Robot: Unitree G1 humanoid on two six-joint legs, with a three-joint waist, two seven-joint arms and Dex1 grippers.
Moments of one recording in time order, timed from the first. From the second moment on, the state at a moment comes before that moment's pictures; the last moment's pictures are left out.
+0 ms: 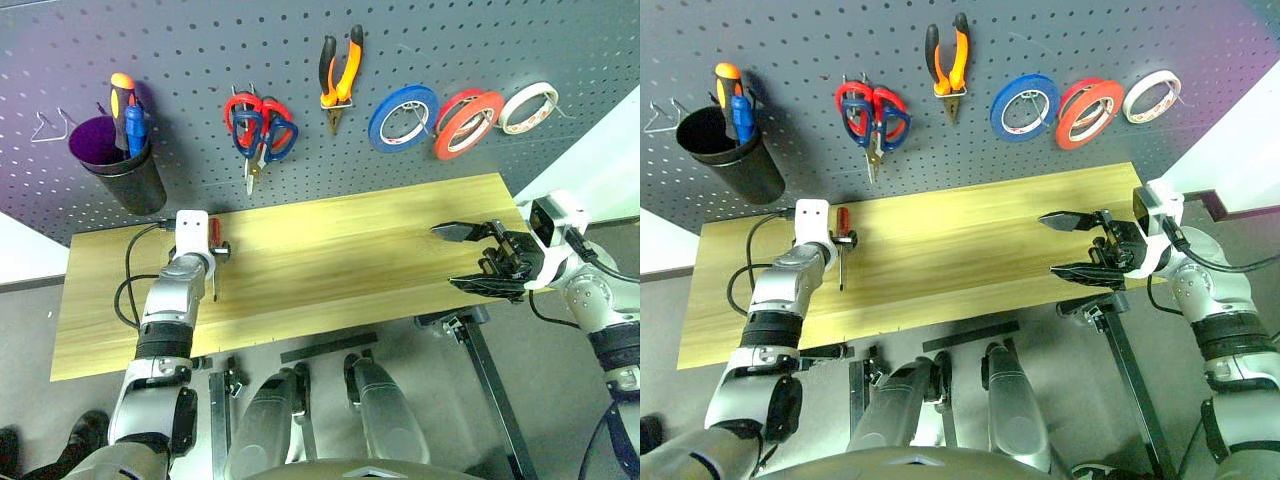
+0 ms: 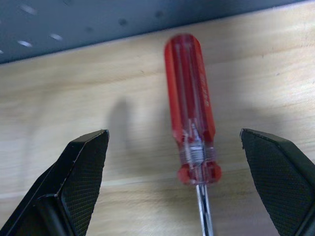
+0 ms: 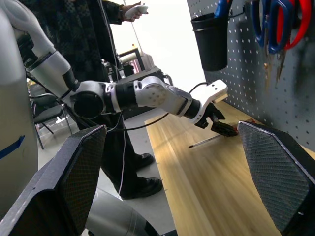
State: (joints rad) left arm -0.59 0.29 0.17 0.50 -0.04 0.57 -0.03; right arm -0.46 -0.88 0.13 0.35 1.00 0.11 1.61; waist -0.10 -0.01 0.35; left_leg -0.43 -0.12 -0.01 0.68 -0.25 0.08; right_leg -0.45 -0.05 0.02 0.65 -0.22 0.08
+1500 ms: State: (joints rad) left arm -0.33 0.22 0.10 -0.05 -0.03 0.96 -0.04; right arm -0.55 -0.84 0.16 0.48 0.92 0.04 1.61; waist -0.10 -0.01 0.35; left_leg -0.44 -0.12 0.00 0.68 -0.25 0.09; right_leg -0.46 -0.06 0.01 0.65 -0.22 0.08
